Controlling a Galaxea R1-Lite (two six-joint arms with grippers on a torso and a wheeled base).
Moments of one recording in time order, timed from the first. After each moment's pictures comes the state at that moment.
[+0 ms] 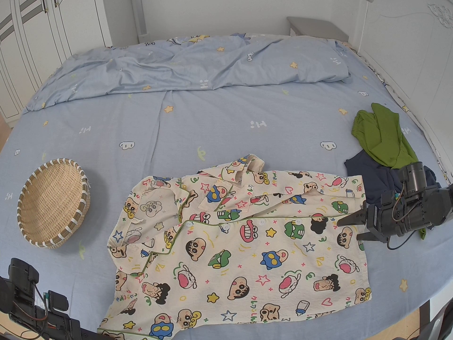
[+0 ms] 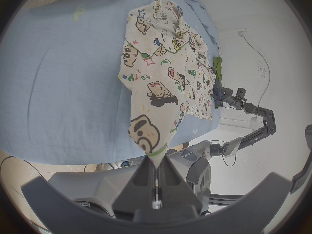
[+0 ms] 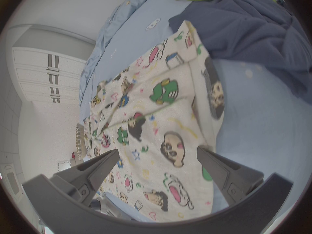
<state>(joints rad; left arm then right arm) 0.30 1.32 -0.16 0.29 -0.80 0.18 0.04 1.81 -0.73 -0.14 0.53 0.40</state>
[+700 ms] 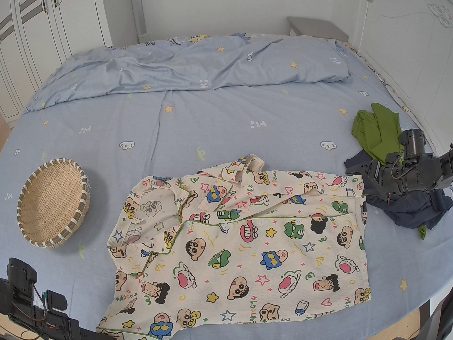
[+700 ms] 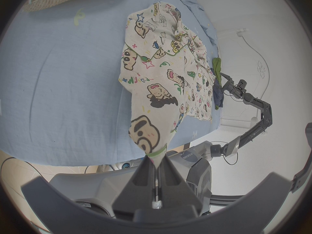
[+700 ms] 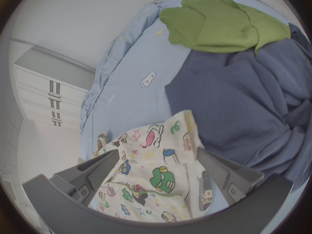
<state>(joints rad) 0.31 1.29 -0.16 0.29 -0.80 0.17 -0.07 1.97 -1.11 -0.13 0.50 0.50</state>
